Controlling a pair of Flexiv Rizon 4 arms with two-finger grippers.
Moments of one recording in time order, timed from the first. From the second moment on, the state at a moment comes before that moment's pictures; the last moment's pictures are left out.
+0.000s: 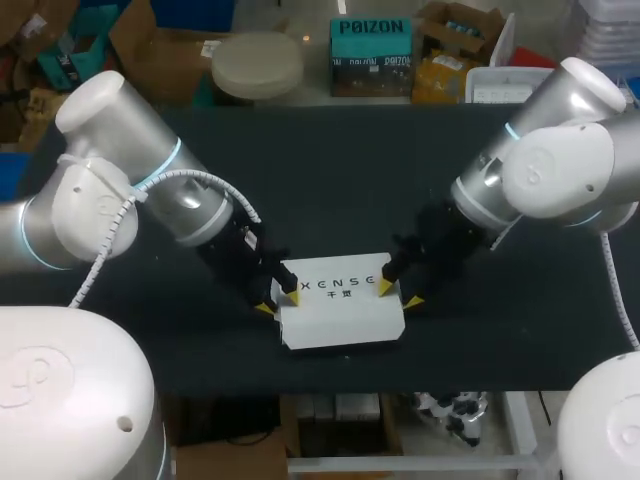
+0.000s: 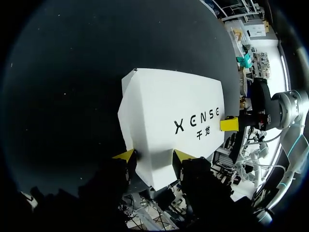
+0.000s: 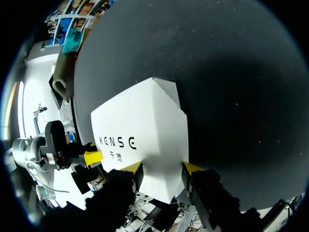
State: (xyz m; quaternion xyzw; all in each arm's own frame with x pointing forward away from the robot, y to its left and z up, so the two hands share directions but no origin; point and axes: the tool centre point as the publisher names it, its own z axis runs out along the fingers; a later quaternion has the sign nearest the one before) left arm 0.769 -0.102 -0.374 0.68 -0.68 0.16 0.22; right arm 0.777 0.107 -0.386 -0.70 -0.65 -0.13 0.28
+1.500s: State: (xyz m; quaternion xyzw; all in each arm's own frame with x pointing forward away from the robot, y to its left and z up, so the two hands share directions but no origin) left arm 0.770 -0.106 -0.367 0.68 -0.67 0.13 0.26; right arm 0.784 0.110 -0.374 -0.70 -0.64 -0.11 0.30
